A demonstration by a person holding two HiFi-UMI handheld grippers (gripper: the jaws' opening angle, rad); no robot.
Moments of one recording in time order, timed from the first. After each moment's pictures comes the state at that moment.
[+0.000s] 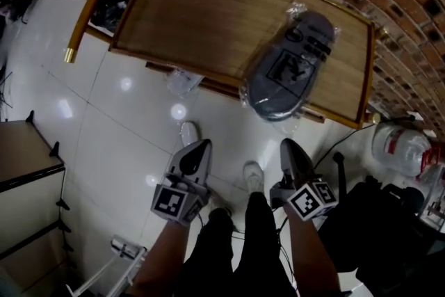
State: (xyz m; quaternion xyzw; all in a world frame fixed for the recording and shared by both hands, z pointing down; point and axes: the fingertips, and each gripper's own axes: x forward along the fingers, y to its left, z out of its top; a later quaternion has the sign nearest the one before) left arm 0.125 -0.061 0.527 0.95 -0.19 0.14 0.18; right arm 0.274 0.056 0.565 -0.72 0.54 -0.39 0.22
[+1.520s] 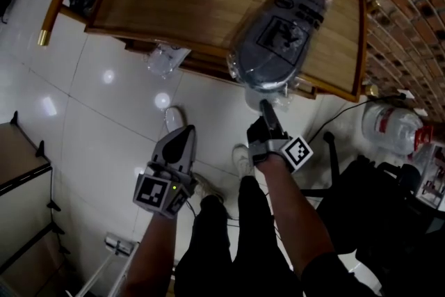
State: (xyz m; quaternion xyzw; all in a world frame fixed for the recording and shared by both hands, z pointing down) left arm 0.108 -0.055 0.543 0.95 -0.18 0.15 0.21; right arm 0.282 0.029 0.664 -0.58 0.34 -0.49 0.56
